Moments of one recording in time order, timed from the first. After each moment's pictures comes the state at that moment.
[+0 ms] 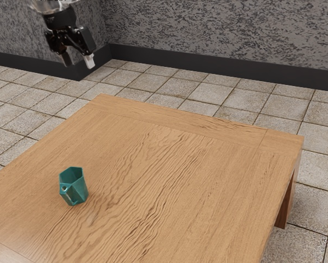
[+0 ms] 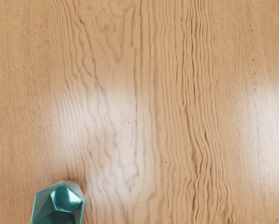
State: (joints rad) arm -0.03 0.08 0.13 -1.30 -0.14 1.42 0.14
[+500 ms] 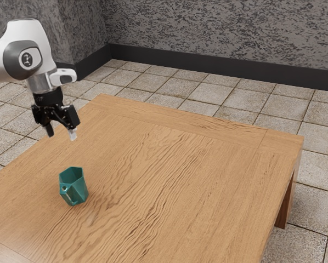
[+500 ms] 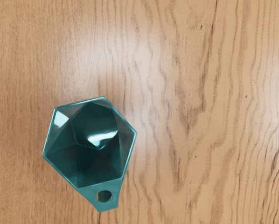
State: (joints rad) arm -0.02 -0.11 0.22 -2.00 -0.08 1.77 0.16
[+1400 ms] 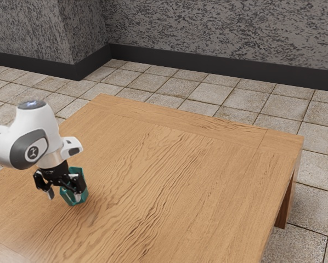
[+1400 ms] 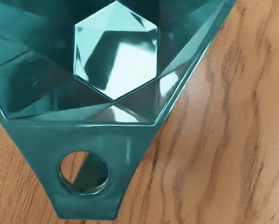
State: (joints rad) arm -0.07 -0.19 0.23 -2.60 0.06 2.37 -0.20
